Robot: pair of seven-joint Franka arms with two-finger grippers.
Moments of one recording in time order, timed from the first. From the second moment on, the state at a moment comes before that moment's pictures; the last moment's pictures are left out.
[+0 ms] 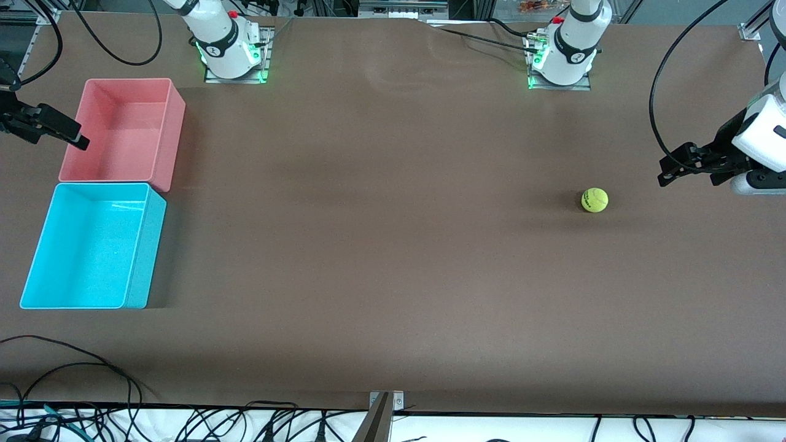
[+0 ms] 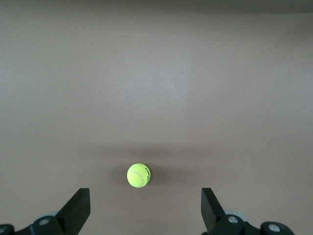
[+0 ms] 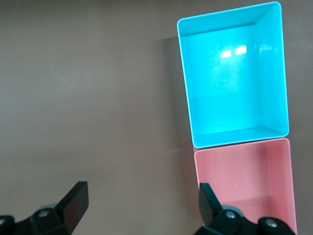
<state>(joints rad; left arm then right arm) -0.02 0.04 0.01 -1.64 -0.01 1.72 -0.05 0.03 -0.06 -0.12 -1.69 0.04 1.64 0.06</state>
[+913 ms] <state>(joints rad) -0.01 0.04 0.01 -1.64 -0.01 1.72 -0.05 0.03 -0.06 -0.13 -1.69 0.04 1.62 0.06</state>
